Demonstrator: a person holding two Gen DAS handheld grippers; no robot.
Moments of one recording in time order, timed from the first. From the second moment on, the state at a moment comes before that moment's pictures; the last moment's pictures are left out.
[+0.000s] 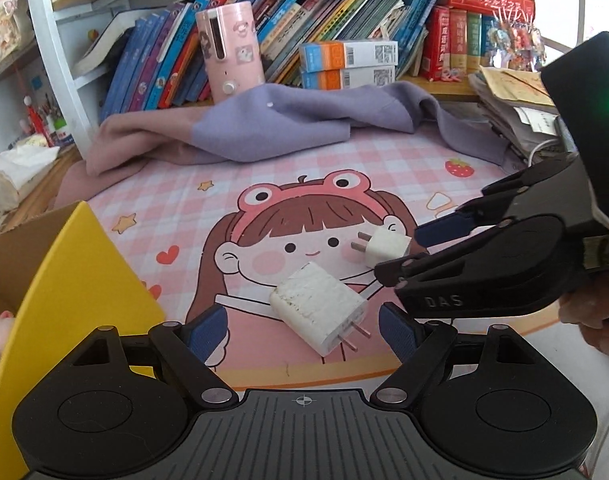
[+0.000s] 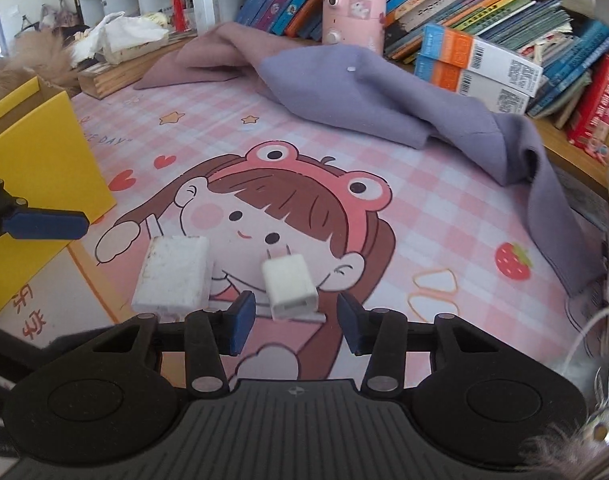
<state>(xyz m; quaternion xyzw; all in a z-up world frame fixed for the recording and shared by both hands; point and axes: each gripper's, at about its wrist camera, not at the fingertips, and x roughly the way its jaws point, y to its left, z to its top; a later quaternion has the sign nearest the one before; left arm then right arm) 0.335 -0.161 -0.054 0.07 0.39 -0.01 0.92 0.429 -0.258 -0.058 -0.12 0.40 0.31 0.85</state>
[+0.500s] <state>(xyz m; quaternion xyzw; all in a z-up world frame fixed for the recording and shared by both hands) 0.371 -0.154 -0.075 -0.02 0.44 0.02 0.90 0.426 -0.298 -0.060 -0.12 0.40 0.24 0.88</state>
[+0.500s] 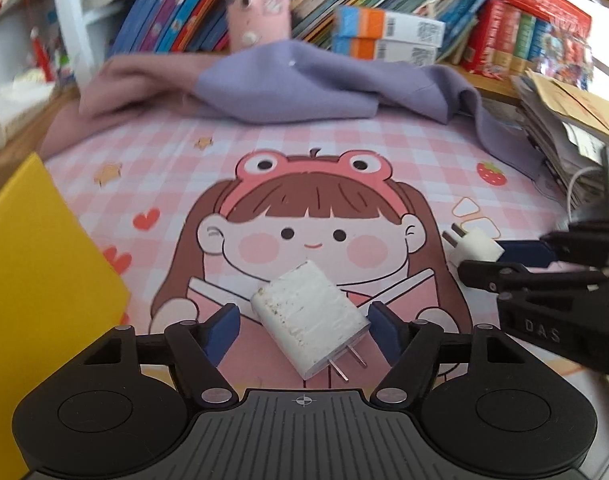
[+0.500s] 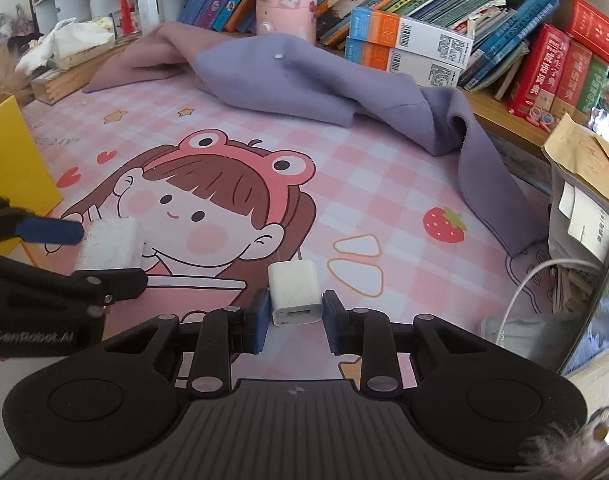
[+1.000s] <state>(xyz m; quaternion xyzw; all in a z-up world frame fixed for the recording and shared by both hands) 0.379 -0.159 -0.079 -0.03 0.44 0.05 0.89 0.434 -0.289 -0.065 -0.11 0.40 0.23 0.88</state>
